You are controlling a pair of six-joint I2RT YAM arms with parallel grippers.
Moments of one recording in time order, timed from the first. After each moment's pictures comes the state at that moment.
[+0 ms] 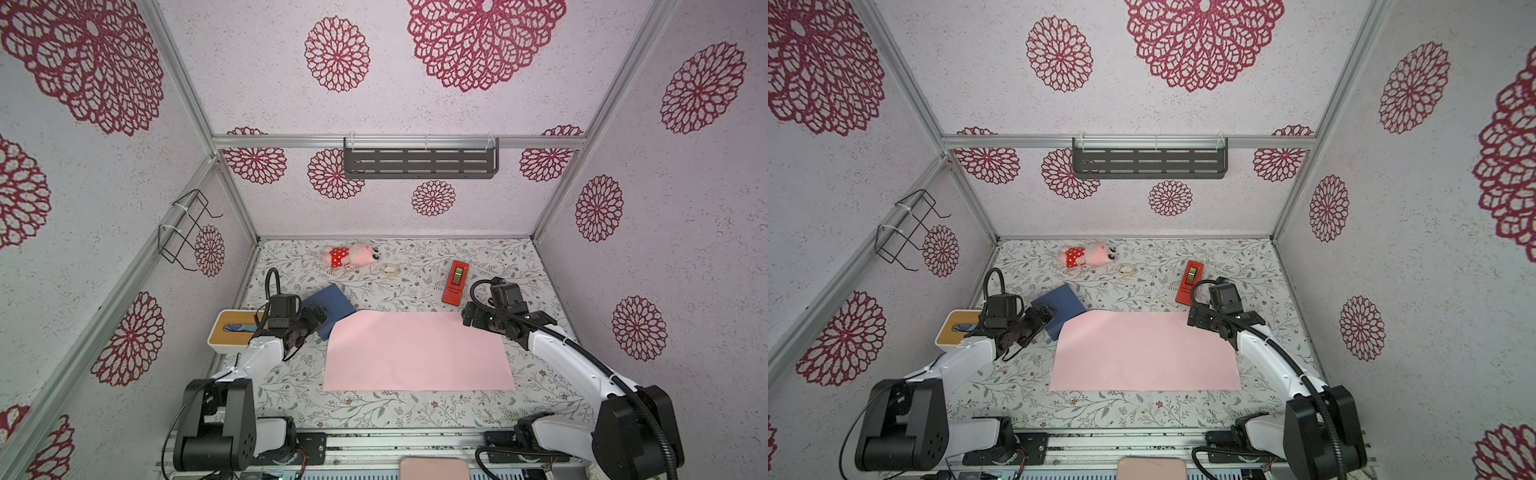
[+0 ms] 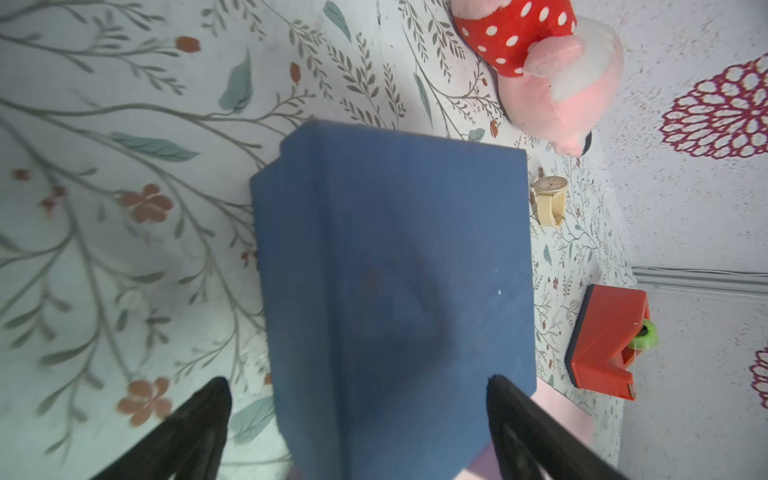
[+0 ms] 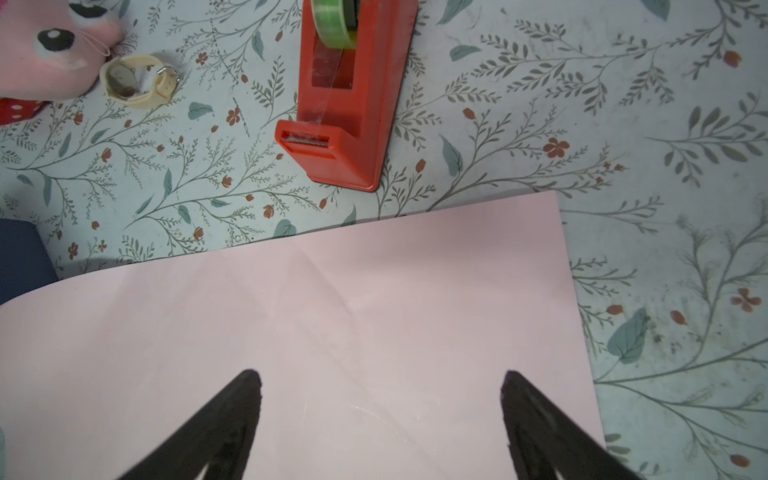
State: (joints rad) left arm 0.00 1.37 0.63 -0.10 0.24 -0.77; right arm 0.30 1.24 0.79 -0.46 0.01 0.47
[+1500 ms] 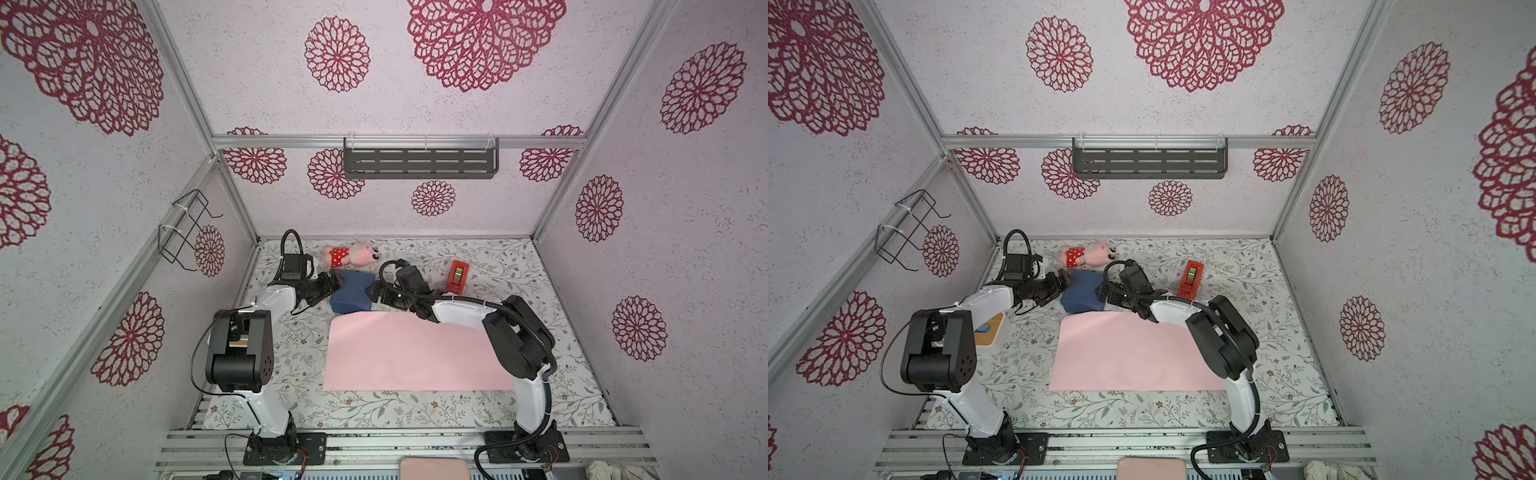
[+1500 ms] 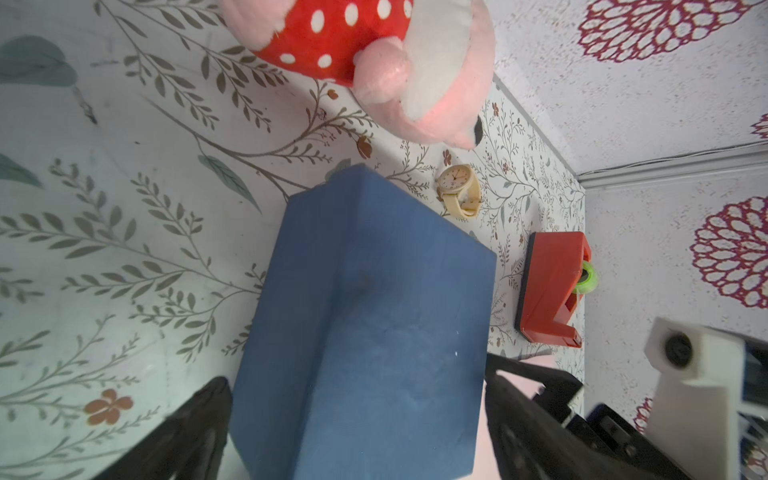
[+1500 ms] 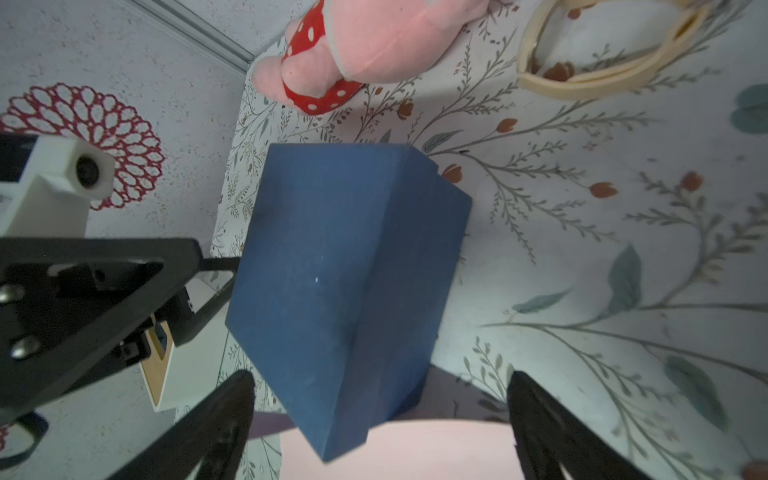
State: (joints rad) left arm -0.03 1.79 1.11 -0.21 0.48 -0.52; right arm 0.72 2.06 1.37 0.12 -0.17 0.85
